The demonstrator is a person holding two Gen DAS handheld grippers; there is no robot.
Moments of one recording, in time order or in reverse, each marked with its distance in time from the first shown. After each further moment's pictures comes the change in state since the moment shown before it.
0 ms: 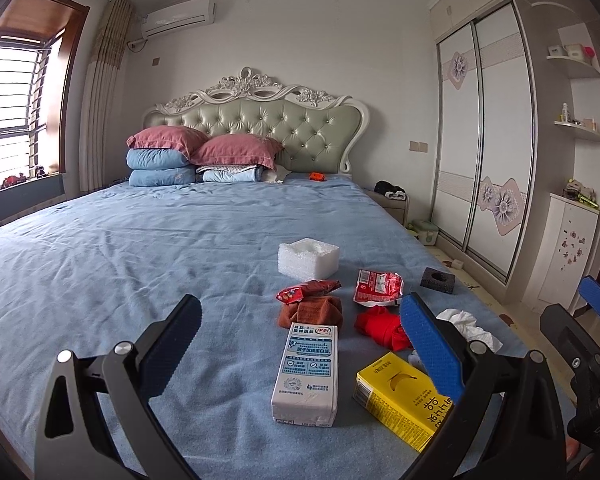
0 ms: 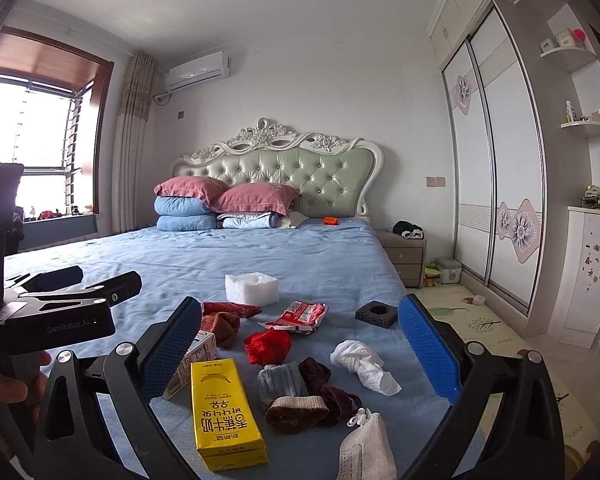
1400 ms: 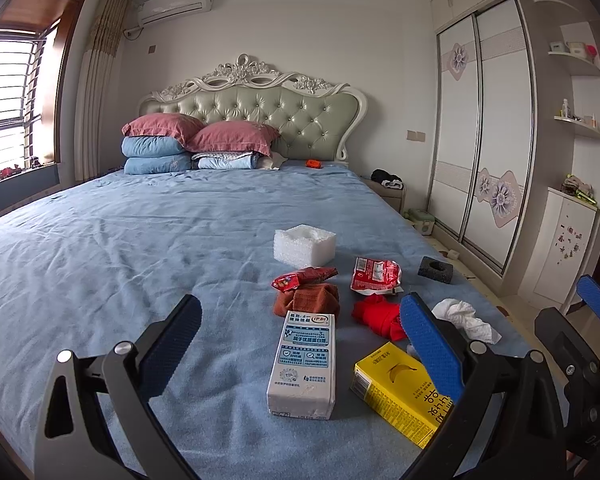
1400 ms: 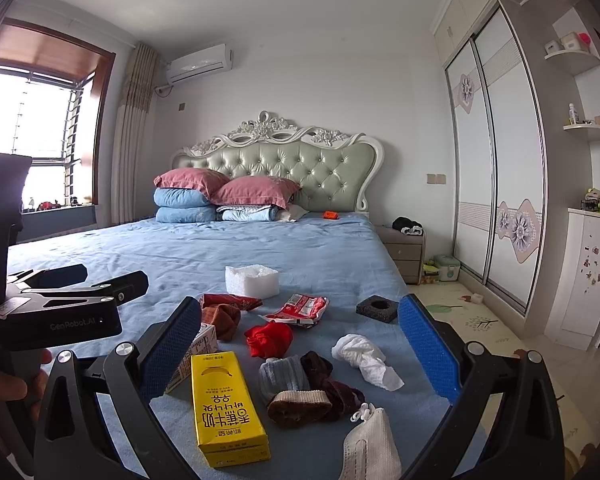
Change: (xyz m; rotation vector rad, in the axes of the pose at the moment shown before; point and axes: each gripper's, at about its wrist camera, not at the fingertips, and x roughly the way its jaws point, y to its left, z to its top) left arm 0.008 0.002 -0.001 -0.005 0.046 -0.021; right arm 0.004 0.008 -0.001 -0.027 0.030 -0.010
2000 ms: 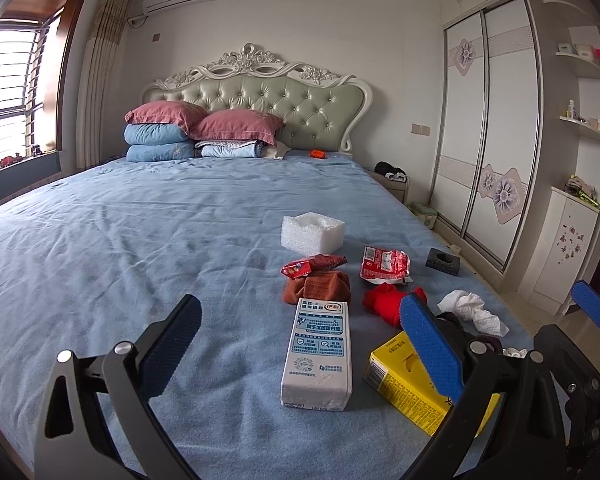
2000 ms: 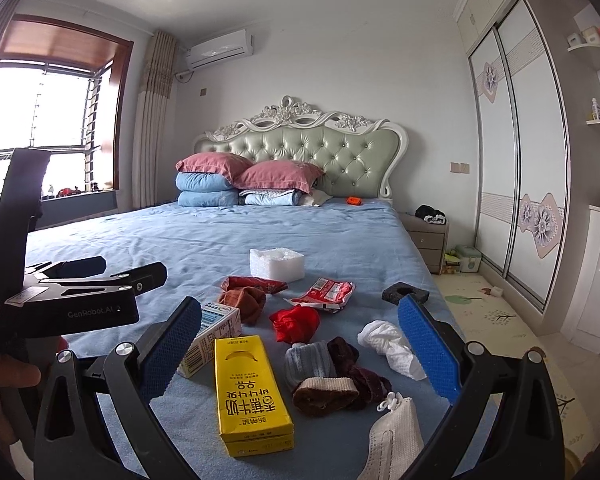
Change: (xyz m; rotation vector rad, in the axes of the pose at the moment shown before) left arm 0.007 0.013 -0.007 -0.030 0.041 0.004; right arm 0.008 0.011 -0.006 -0.026 0.066 0.095
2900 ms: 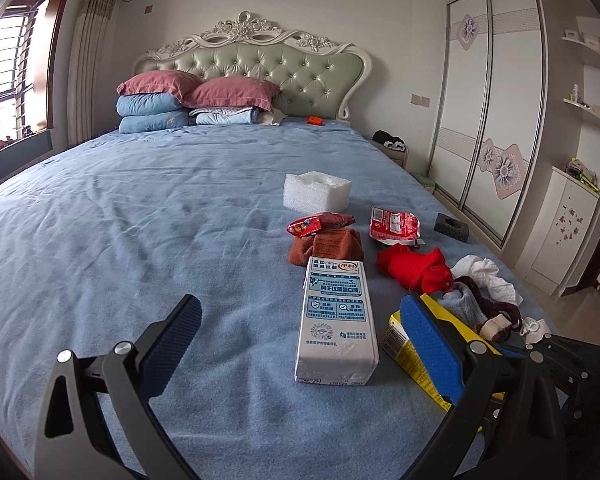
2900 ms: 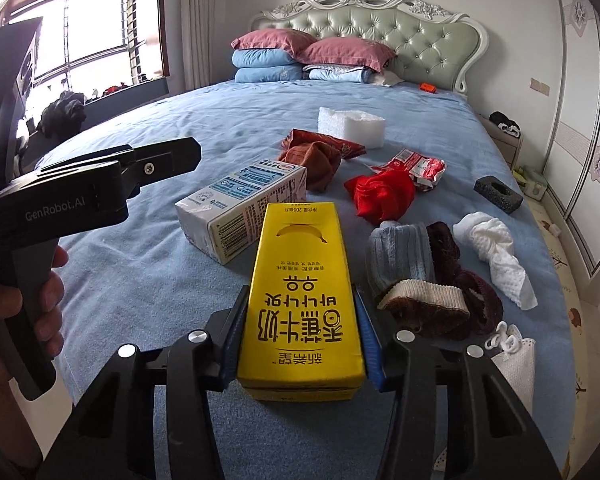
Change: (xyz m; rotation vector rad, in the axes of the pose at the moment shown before) left arm 0.026 0.012 -0.016 0.008 0.126 -0.022; right arm 0.073 0.025 -0.046 -0.072 0.471 0.232
